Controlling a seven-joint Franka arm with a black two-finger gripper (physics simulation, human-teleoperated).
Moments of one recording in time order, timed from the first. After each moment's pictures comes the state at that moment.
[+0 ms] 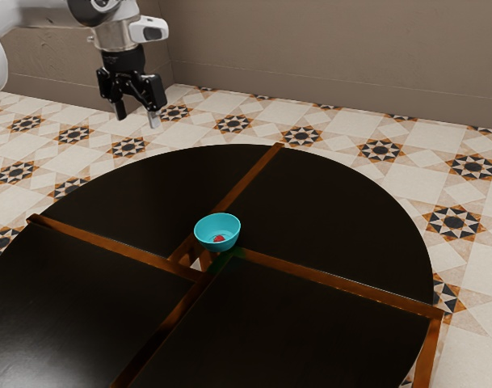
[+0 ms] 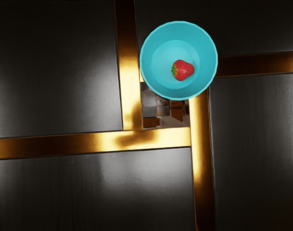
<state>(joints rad) -0.31 0.27 0.46 -1.26 -0.12 1.46 0.20</state>
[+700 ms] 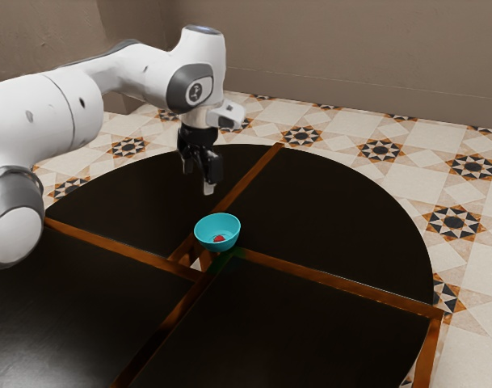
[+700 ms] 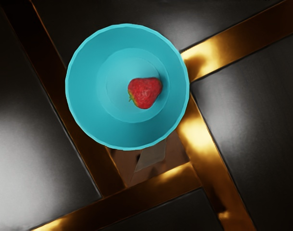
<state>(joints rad) -0.31 0.48 0.28 -1.34 0.03 1.69 0.40</state>
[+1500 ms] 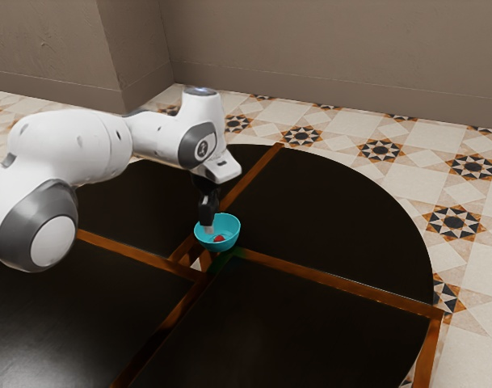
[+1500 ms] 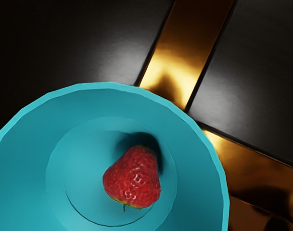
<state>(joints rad) -0.27 0.65 0.28 -1.45 -0.13 2.02 1.18</state>
